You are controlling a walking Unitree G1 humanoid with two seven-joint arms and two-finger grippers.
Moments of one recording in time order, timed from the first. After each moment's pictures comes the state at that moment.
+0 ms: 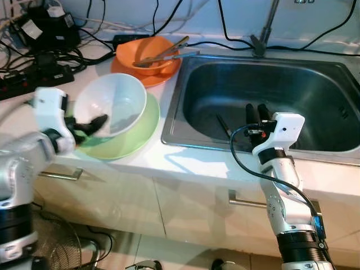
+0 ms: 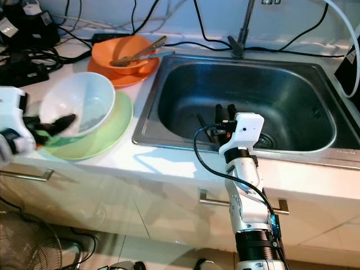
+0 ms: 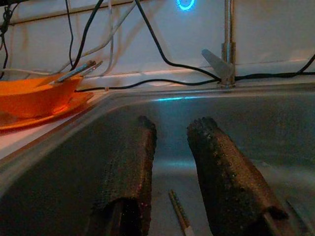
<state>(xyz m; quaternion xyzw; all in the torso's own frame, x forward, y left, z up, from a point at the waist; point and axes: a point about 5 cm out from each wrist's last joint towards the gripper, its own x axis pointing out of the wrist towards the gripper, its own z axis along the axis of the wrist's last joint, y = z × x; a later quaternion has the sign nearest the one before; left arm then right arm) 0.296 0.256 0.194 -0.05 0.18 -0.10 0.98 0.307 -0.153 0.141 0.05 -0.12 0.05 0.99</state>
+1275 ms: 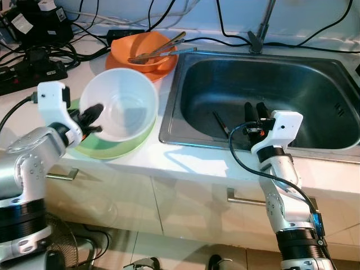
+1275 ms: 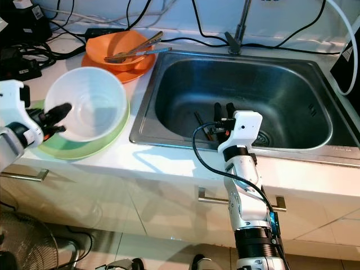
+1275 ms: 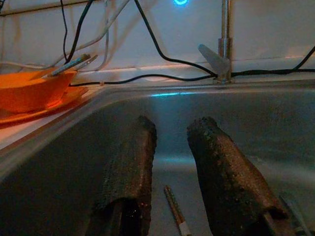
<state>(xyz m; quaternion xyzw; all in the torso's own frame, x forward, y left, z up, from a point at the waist) 0.308 0.243 0.203 -0.10 0.11 -0.08 0.99 0.311 -0.153 0.143 0.05 -0.11 0.04 0.99</state>
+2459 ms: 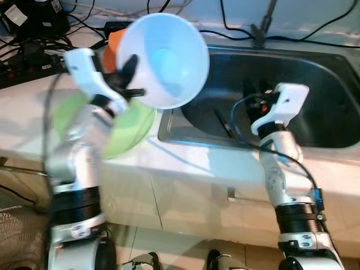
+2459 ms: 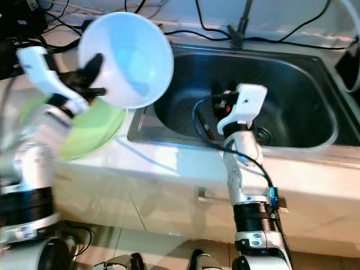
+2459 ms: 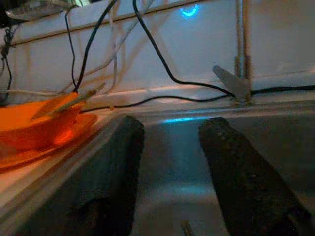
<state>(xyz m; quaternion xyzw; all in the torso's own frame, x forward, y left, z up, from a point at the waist) 0.334 0.153 0.242 -0.19 -0.10 -0.16 0.96 0.338 -0.149 0.189 0.09 -0.15 0.07 0.98</state>
